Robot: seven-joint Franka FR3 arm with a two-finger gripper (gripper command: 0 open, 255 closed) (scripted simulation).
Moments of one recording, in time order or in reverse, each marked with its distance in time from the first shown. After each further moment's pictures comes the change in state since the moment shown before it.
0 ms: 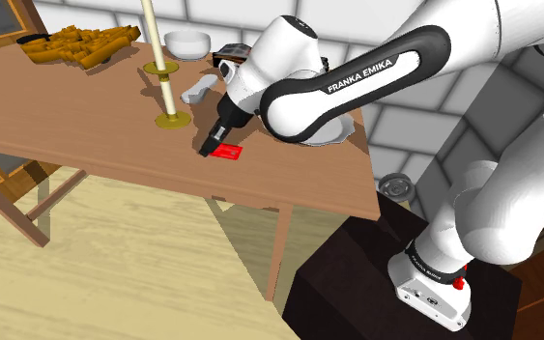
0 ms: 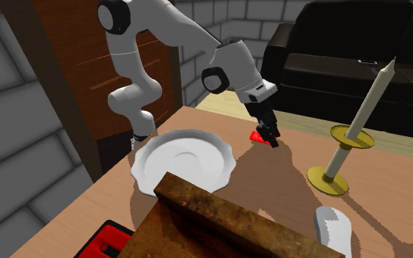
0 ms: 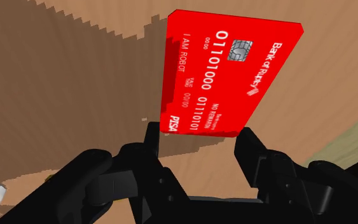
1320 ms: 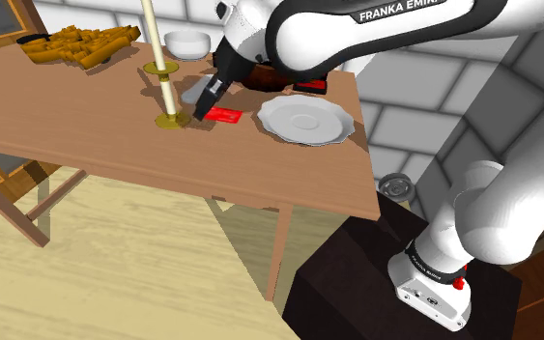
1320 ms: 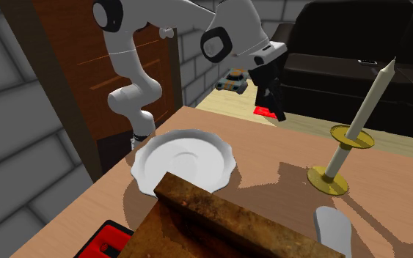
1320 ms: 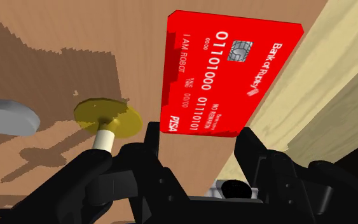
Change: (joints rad) arm -0.013 -0.092 -0.009 0.173 -0.026 -0.268 0.035
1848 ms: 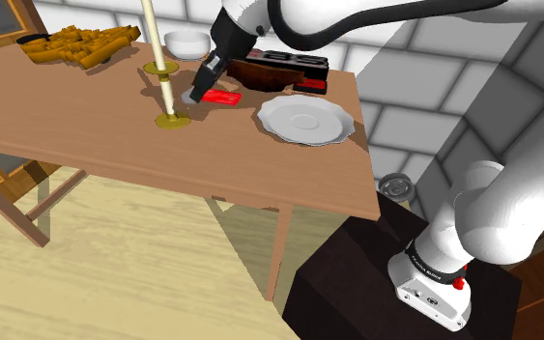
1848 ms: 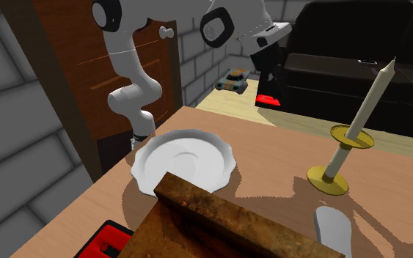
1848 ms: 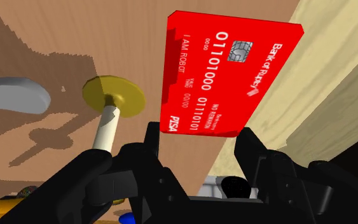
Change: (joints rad) arm -0.005 -0.012 -0.003 0.095 -0.011 -0.107 0.014
